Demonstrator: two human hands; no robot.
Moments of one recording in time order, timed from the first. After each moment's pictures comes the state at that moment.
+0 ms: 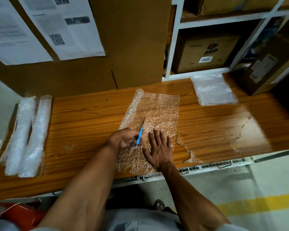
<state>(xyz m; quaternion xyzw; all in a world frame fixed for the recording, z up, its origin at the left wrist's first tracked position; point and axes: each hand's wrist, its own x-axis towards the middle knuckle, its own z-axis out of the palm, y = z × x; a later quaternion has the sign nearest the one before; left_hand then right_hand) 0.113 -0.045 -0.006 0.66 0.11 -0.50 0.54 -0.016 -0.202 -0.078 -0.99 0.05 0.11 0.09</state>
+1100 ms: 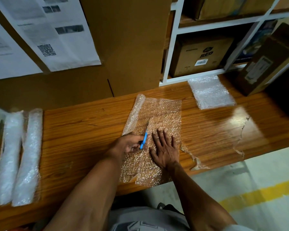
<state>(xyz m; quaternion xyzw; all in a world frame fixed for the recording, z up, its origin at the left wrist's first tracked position) 0.154 -0.054 -0.014 0.70 0.08 -0.52 0.48 0.023 -0.215 -0.079 -0.99 0.08 0.09 0.08</state>
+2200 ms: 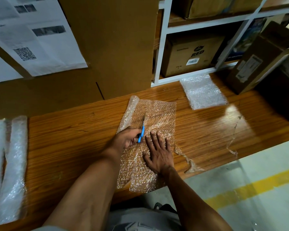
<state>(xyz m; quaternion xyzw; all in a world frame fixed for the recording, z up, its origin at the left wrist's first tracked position) 0.193 -0.096 -0.029 0.69 0.11 -0.51 0.51 0.022 -0.217 -0.080 -0.99 0.07 0.07 0.10</state>
